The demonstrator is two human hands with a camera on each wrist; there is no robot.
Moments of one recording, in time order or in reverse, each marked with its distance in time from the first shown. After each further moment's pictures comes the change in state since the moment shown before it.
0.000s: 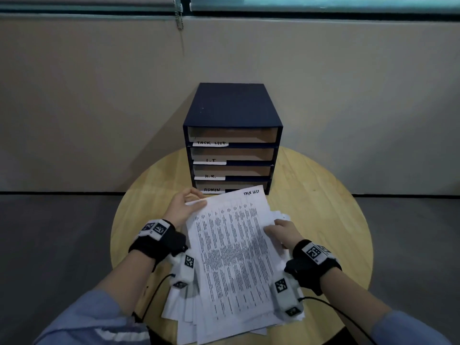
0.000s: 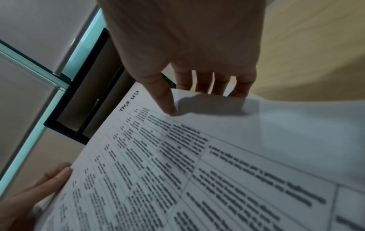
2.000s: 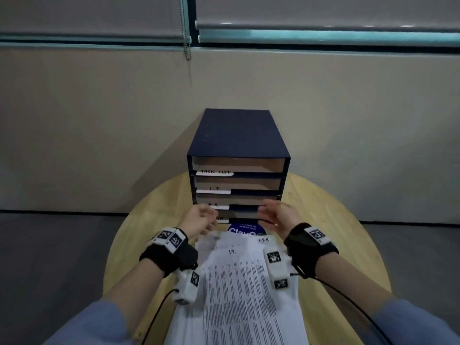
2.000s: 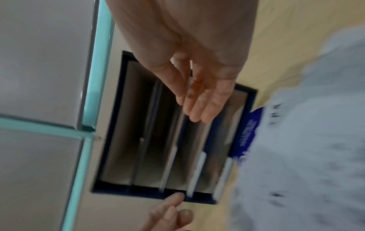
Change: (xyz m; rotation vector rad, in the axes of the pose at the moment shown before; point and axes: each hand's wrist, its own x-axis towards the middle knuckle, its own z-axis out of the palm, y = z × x) left_hand 0.059 0.036 0.011 0.162 -0.058 -0.126; right_hand 0.041 -0.119 -0.010 0.579 -0.050 -0.040
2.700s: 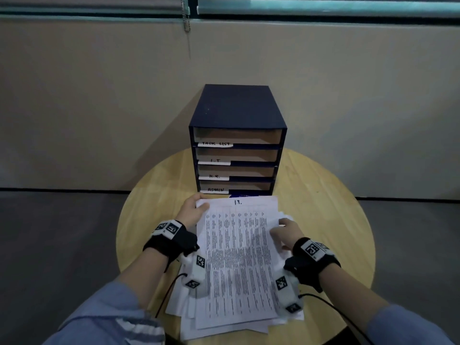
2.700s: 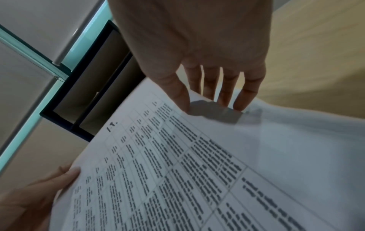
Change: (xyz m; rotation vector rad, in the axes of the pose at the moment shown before) left_hand -0.034 -0.064 0.015 -0.038 0.031 0.002; right_hand -0.034 0.109 -0.055 -0.666 0.137 0.091
